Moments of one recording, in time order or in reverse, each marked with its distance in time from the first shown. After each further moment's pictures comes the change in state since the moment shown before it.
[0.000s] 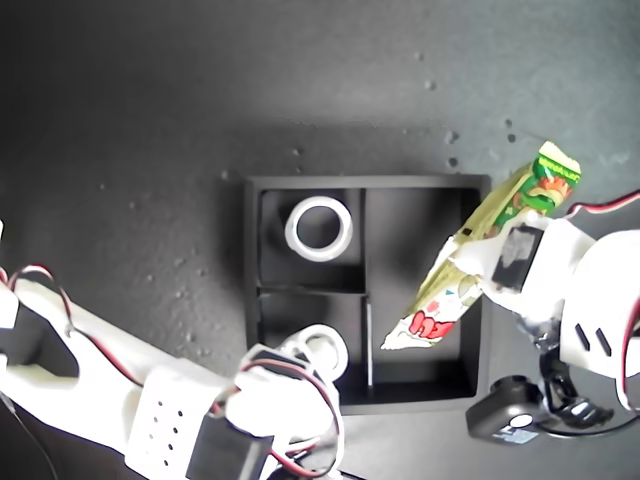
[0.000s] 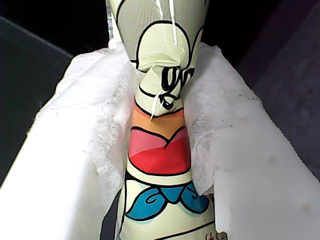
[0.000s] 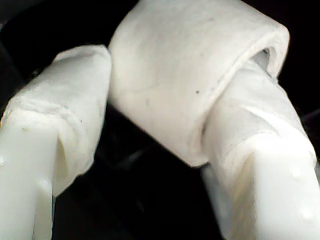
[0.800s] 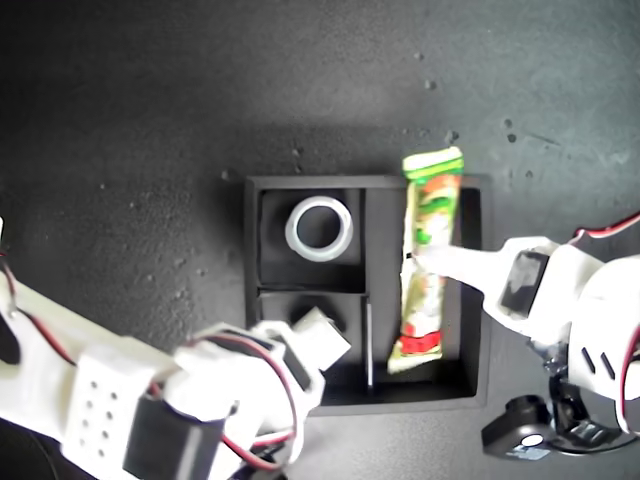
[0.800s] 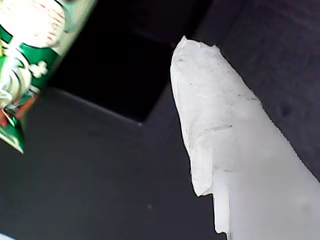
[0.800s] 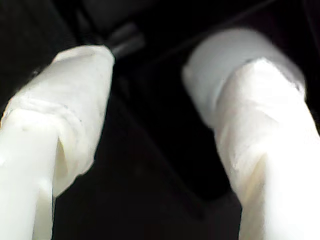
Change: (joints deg) arm 0 -6.2 25.2 22.2 0.0 -0.6; arm 1 -2.7 0.0 -0.1 5.7 0.0
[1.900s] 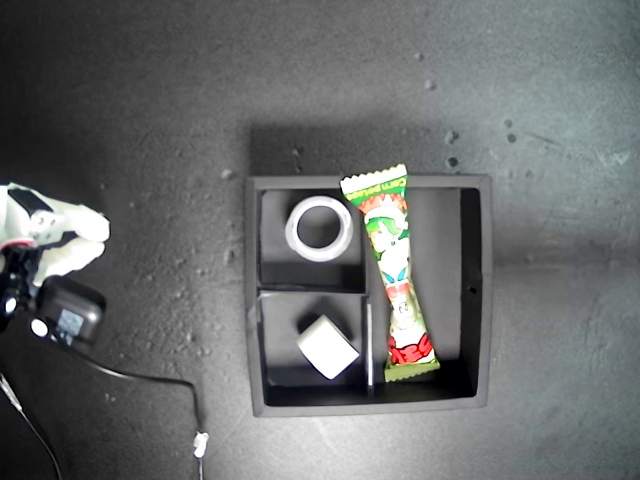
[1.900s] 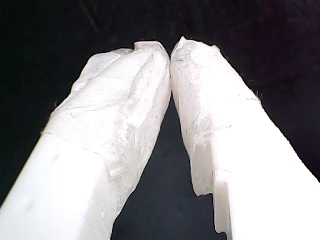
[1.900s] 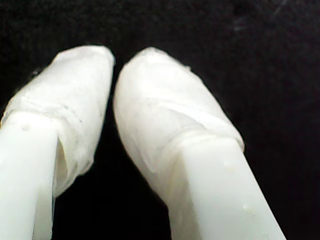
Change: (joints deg) arm 0 -11.0 120.4 140.7 -36.0 -14.4; arm 1 5.8 78.3 62.0 -5.8 48.6
